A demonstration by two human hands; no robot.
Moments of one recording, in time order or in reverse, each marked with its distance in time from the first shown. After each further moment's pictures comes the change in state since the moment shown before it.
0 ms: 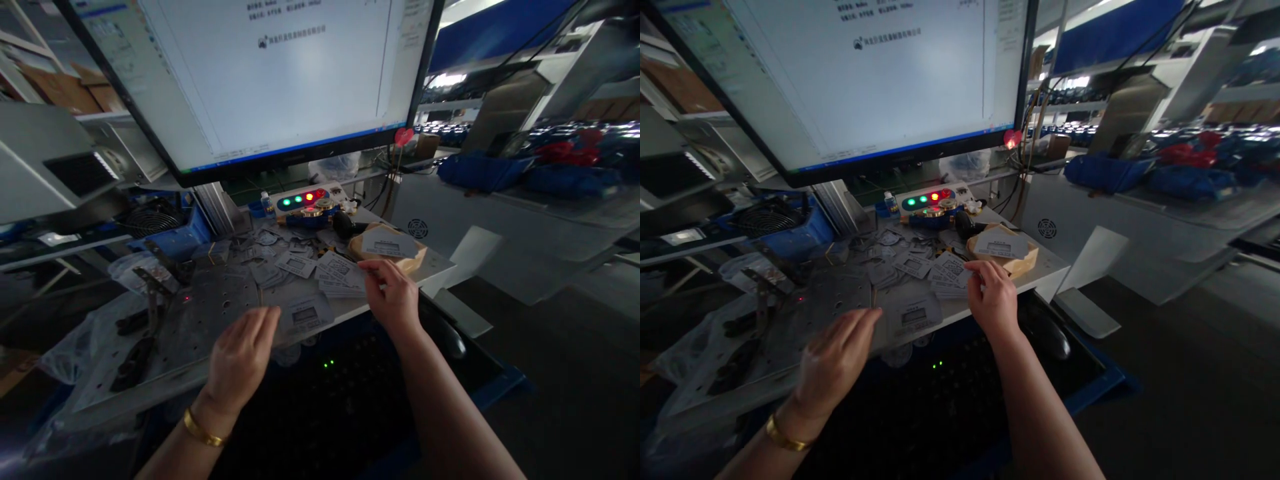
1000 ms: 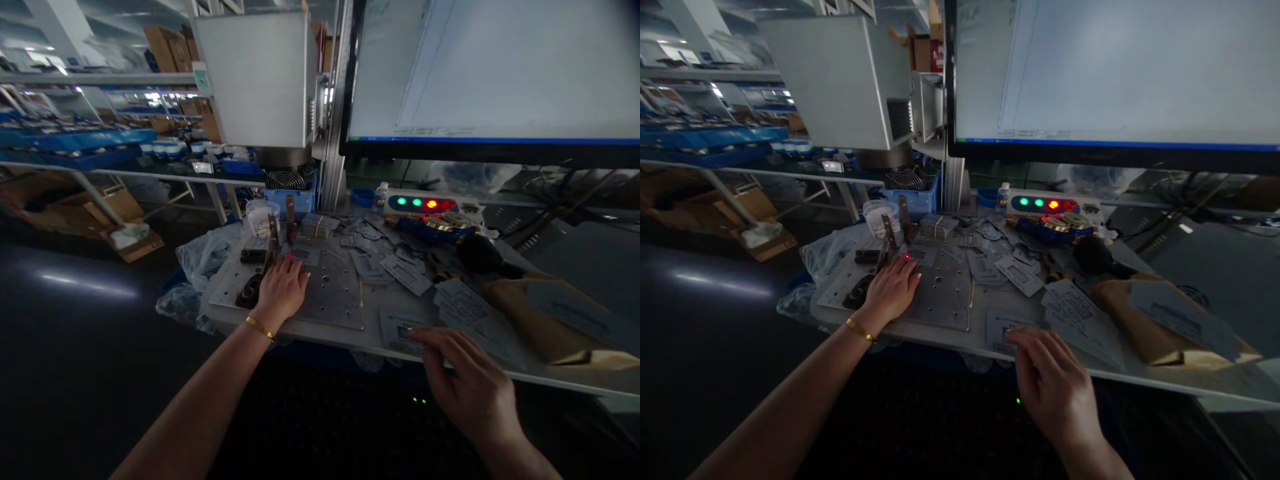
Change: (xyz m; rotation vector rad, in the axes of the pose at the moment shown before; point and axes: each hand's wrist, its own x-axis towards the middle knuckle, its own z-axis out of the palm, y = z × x) left_hand -0.078 -0.095 0.037 -0.060 -0.472 -0.791; right_hand -0.046 -0.068 0.036 0.096 -0.426 -0.535
